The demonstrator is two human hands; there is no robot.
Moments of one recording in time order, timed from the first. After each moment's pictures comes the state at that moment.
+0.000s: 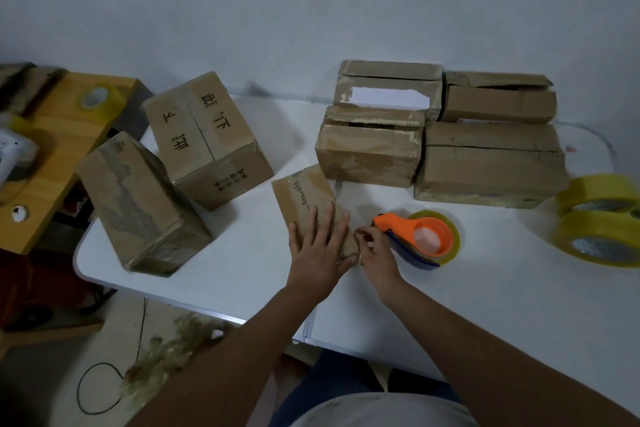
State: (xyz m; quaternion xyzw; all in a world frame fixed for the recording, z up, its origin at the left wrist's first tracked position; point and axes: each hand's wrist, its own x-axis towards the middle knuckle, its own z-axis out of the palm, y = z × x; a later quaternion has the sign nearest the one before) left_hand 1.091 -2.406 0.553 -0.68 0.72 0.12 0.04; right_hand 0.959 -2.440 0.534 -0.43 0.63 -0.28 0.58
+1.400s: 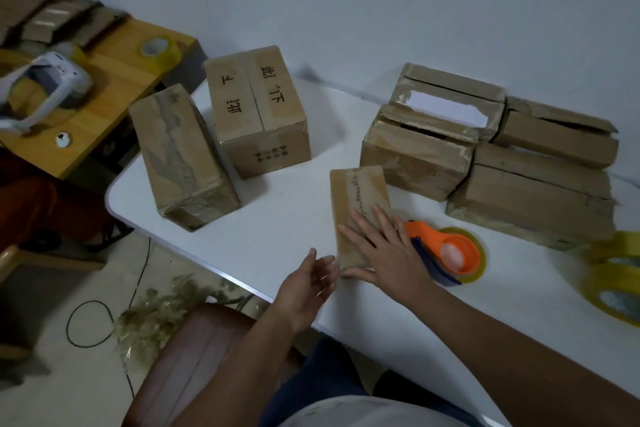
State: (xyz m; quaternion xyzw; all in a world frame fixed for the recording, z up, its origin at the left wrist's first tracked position) left_hand 1.110 -2.336 0.564 -0.57 -0.11 0.64 -0.50; right_hand 0.948 -2.440 0.554 -0.94 0.33 -0.01 0.04
